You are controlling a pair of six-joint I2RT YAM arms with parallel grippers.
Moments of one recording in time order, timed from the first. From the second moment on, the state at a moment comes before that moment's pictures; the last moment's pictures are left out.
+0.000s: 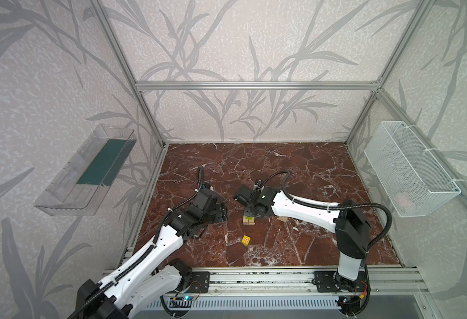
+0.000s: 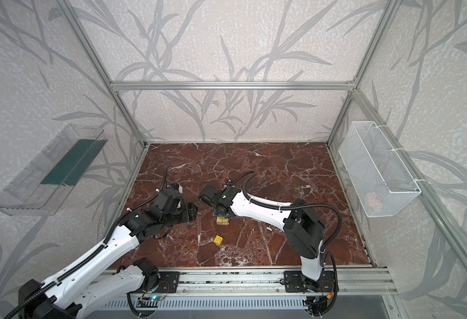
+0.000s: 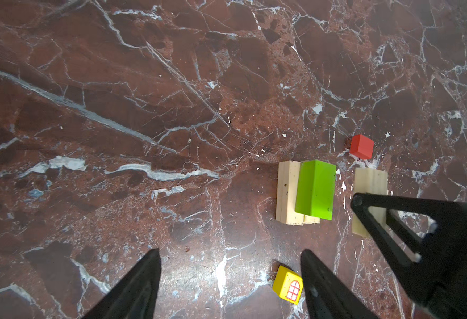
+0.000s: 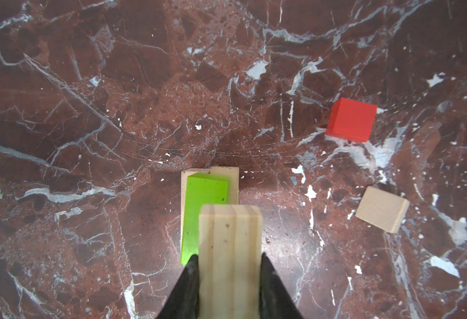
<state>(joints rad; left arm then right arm) -0.56 0.93 0.74 -0.72 -0.13 -0.67 1.05 1.89 1.50 -0.87 0.32 1.11</state>
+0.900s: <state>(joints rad) -0.56 0.88 0.74 -0.77 -0.22 -0.69 1.06 2.02 1.61 -0.93 0.37 1.20</state>
